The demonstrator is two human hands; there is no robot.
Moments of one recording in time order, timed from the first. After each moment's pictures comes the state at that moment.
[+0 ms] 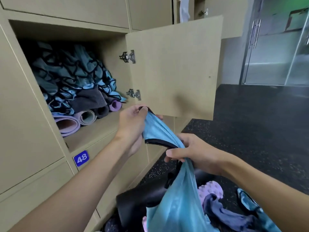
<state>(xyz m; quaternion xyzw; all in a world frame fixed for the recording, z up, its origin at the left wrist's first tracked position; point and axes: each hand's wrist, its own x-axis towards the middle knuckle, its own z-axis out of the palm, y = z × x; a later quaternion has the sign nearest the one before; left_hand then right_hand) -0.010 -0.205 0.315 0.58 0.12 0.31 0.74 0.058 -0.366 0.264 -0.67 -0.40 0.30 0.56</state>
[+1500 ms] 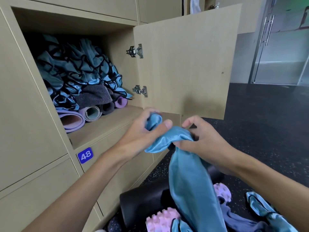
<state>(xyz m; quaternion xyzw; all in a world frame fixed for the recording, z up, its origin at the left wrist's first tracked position) -0.027 -0.180 0.287 0.85 0.02 0.24 0.47 0.054 -0.352 0.274 -0.70 -0.36 0.16 0.60</state>
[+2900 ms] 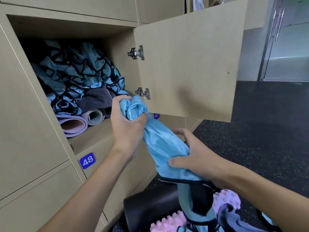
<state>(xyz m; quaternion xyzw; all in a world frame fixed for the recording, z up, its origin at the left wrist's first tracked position) 0.003 -0.168 0.296 0.65 0.09 0.52 0.55 0.060 -0.332 0.261 -0.70 -0.37 0.23 0.56</state>
